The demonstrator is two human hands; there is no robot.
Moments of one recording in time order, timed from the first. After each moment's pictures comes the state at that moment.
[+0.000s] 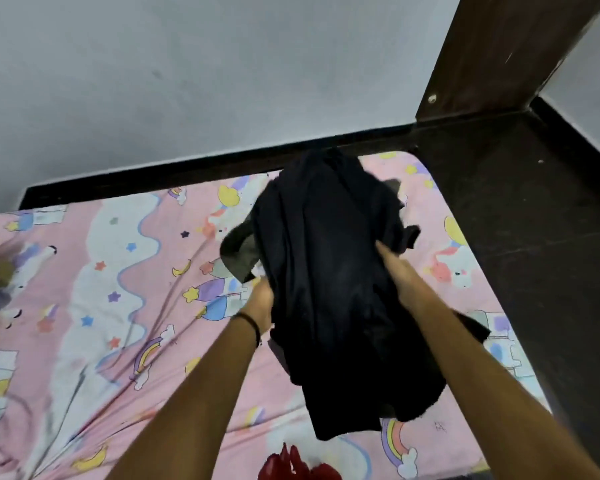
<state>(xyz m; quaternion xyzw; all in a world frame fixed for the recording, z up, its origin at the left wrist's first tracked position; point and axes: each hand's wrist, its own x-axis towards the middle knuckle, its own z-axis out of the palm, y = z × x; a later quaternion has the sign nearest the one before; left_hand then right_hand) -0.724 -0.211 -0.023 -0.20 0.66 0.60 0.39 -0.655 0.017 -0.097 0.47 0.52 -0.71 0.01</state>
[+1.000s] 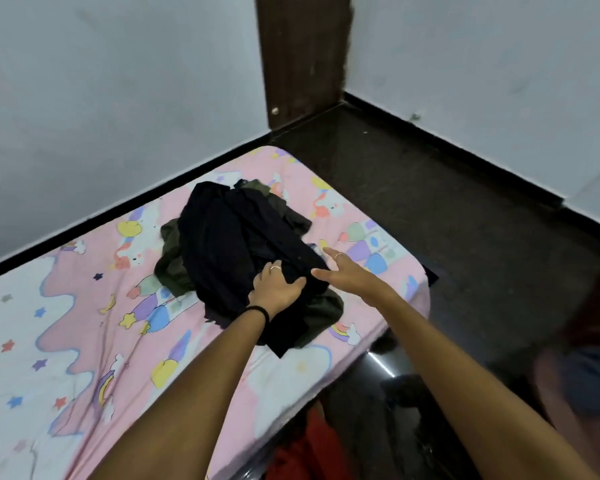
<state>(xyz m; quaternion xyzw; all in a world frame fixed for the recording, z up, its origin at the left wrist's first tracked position) -0.548 -0.242 -0.028 0.33 0.87 0.17 0.33 -0.415 -0.139 -0.016 0.44 0.73 -0.52 0.02</state>
